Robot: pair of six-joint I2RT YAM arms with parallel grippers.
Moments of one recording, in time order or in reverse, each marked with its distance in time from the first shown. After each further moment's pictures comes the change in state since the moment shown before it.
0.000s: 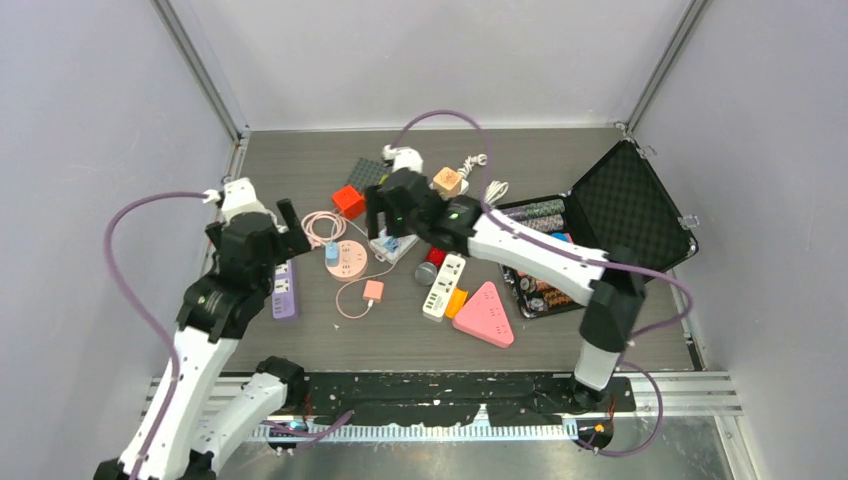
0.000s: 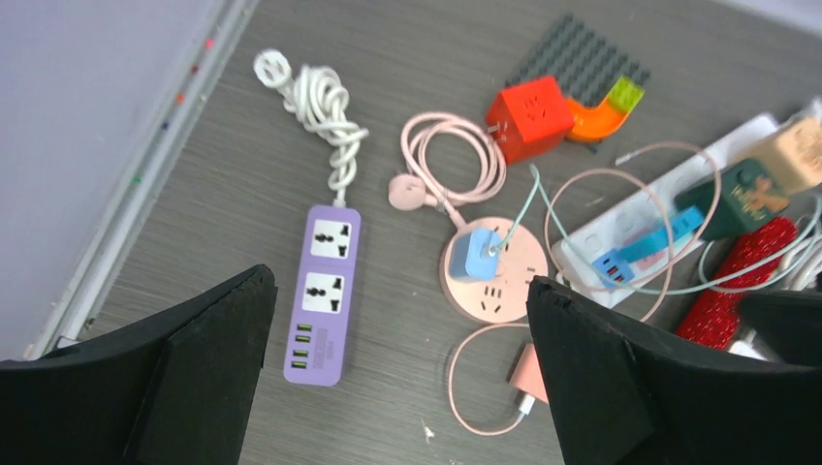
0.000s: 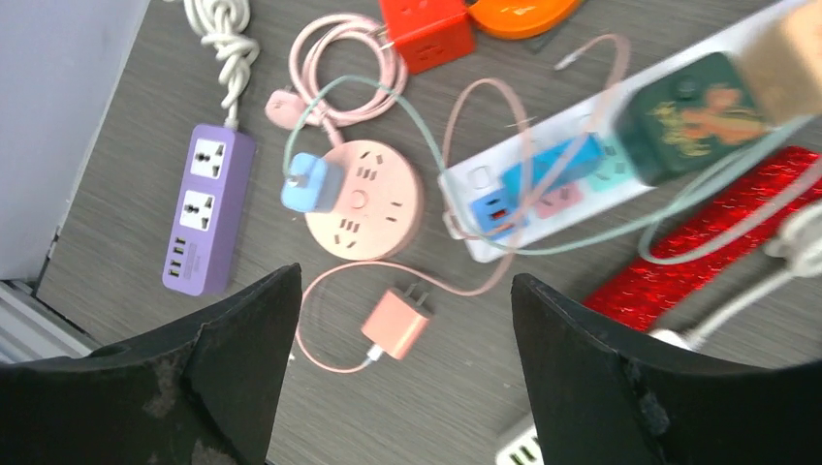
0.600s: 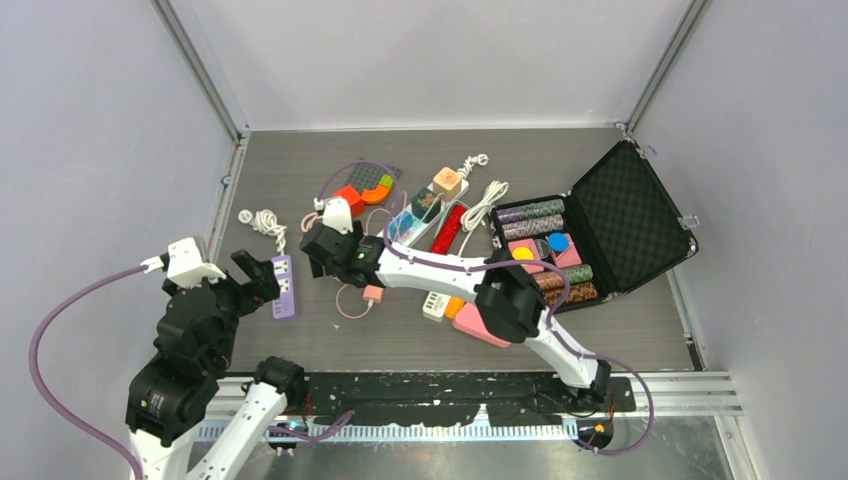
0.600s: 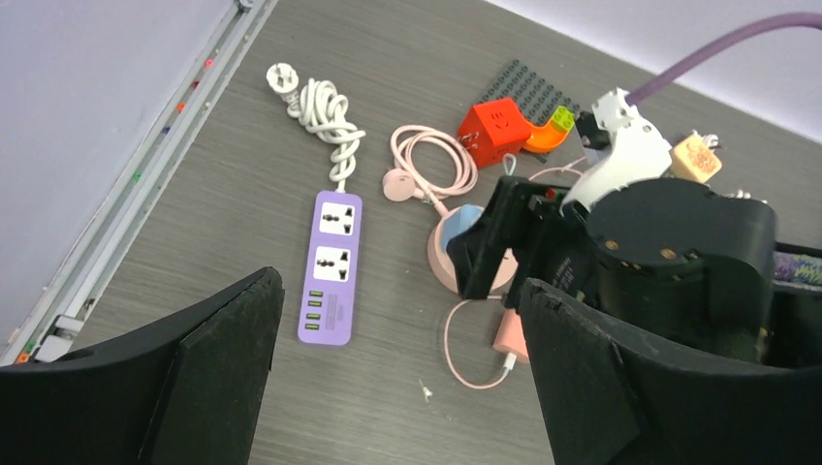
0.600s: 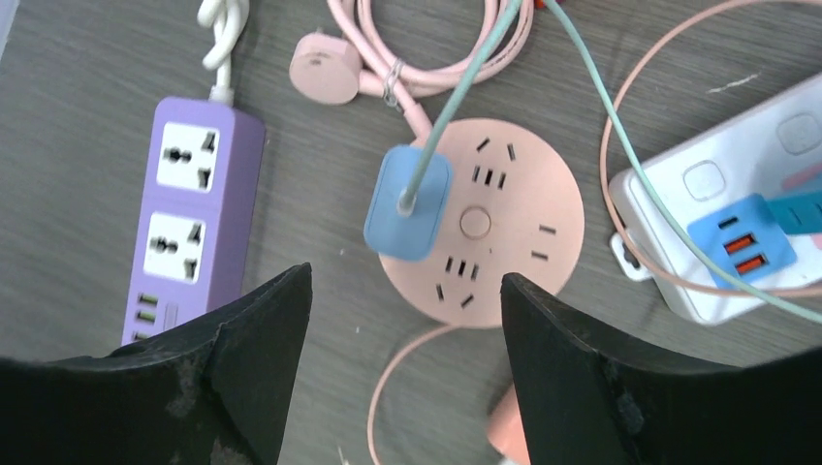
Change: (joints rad) left arm 0.000 -0.400 0.027 -0.196 0.033 -0.011; right arm 0.219 0.576 0.428 -0.024 0.211 0.126
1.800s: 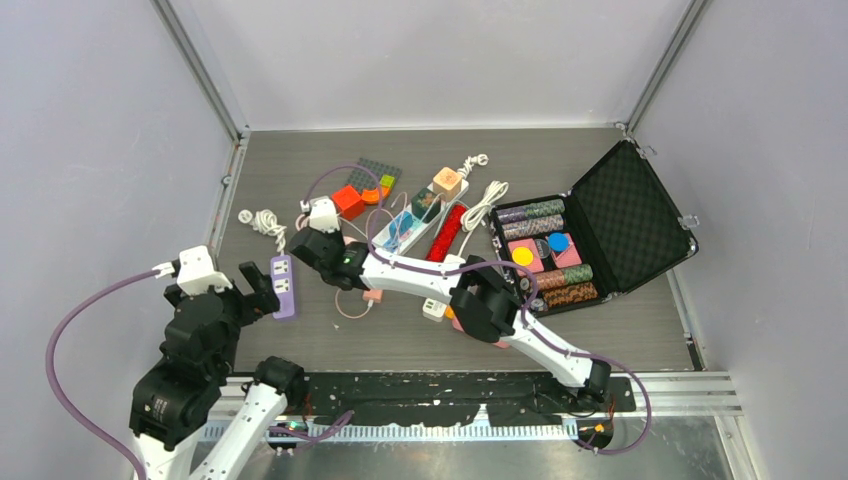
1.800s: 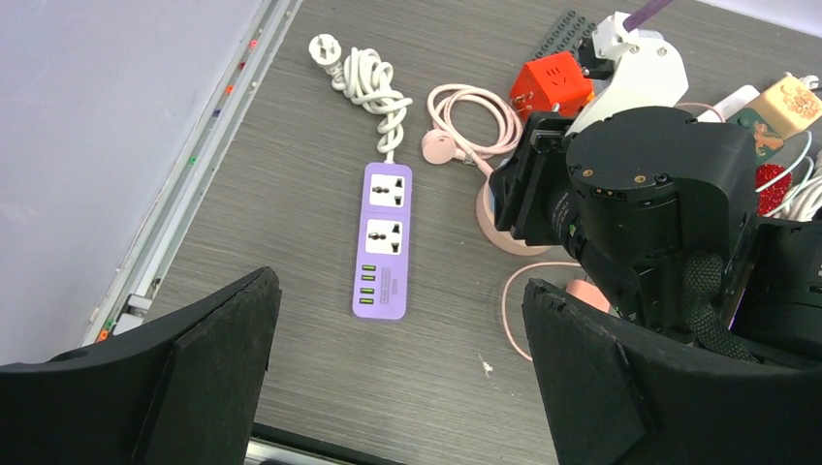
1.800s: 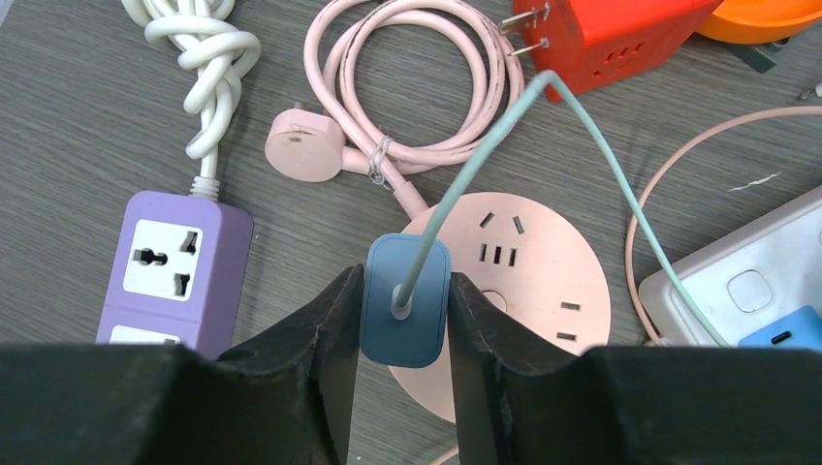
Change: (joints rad) left arm 0.000 -0.046 -0.048 -0.079 -0.026 0.087; right arm 0.006 0.230 0.220 0.102 0.134 -0.099
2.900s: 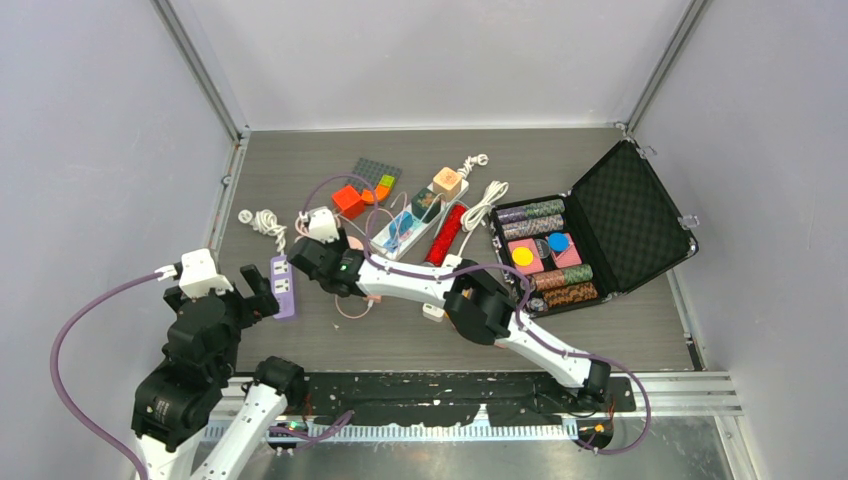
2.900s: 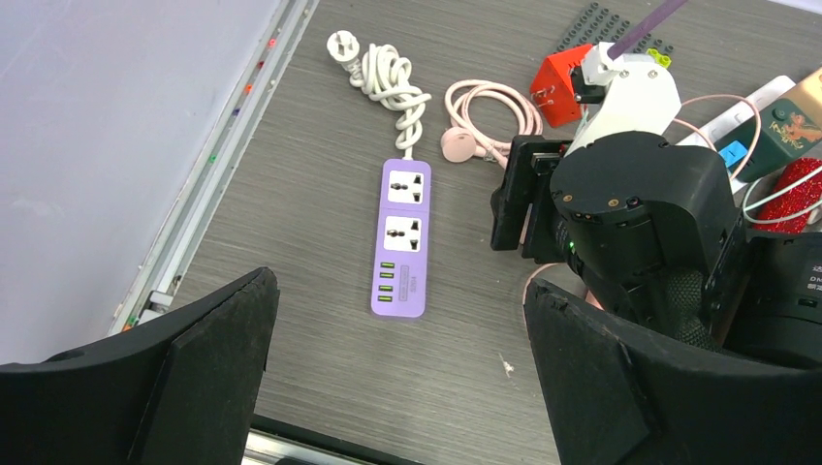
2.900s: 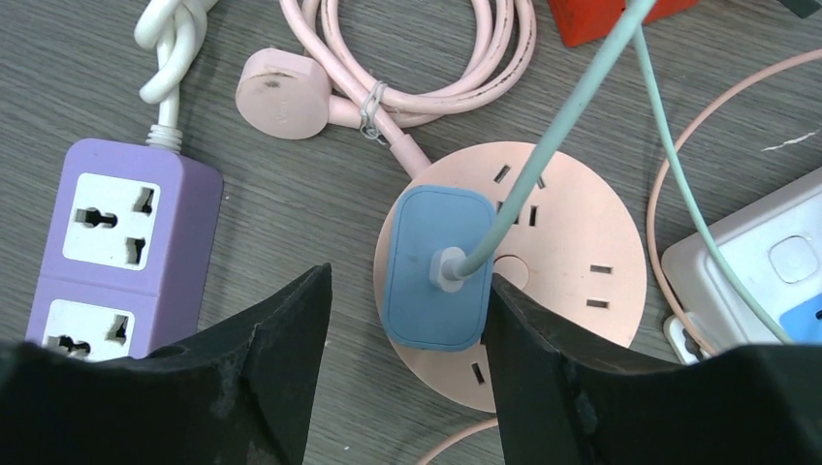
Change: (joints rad) left arm -0.006 -0.023 -0.024 -0.007 -0.029 0.027; right arm 0.014 0.043 0.013 -0.045 0.010 0.013
